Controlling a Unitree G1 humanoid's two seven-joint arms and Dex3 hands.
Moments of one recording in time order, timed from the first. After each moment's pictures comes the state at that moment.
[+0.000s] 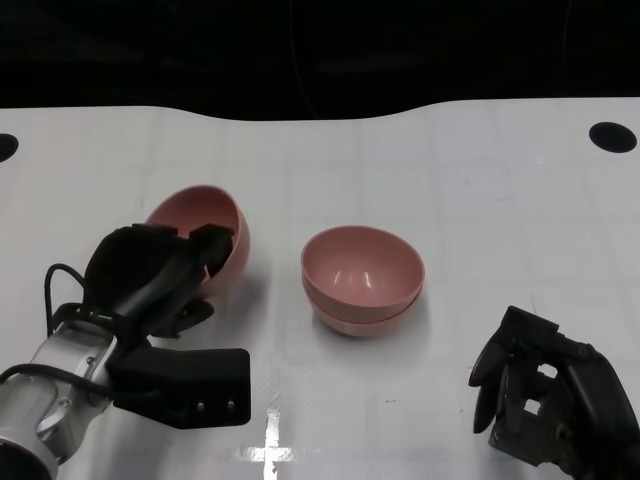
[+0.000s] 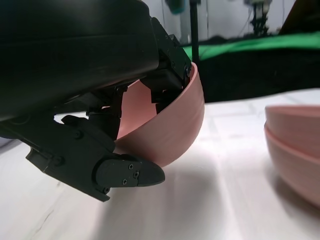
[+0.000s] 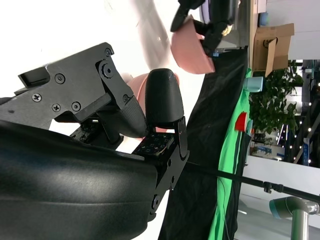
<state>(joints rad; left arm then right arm) -0.47 0.38 -0.42 0.58 0.87 -0.25 0.36 0.22 -0.02 0.09 -0.10 0.05 -0.21 0.13</state>
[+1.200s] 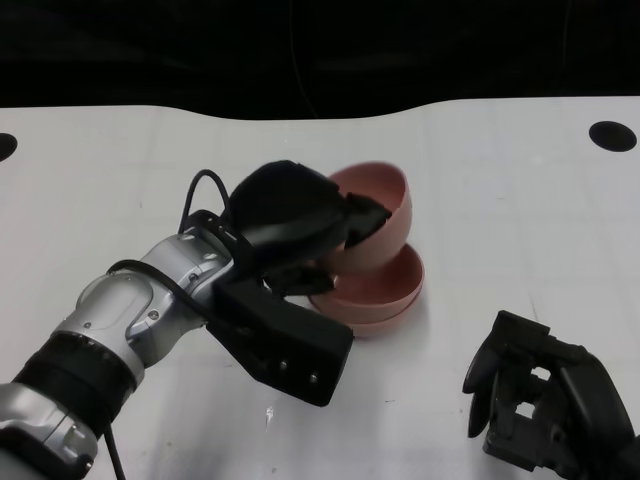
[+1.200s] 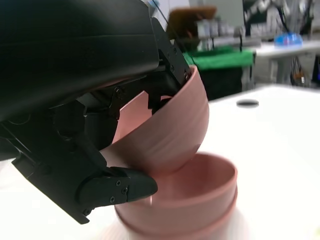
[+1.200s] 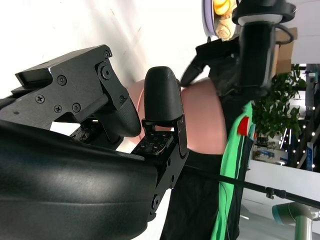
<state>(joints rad) -0.75 0.27 -0.59 0.60 0.86 -0.45 0.08 0.23 -0.02 0.10 -0.13 0.03 -0.18 0.13</state>
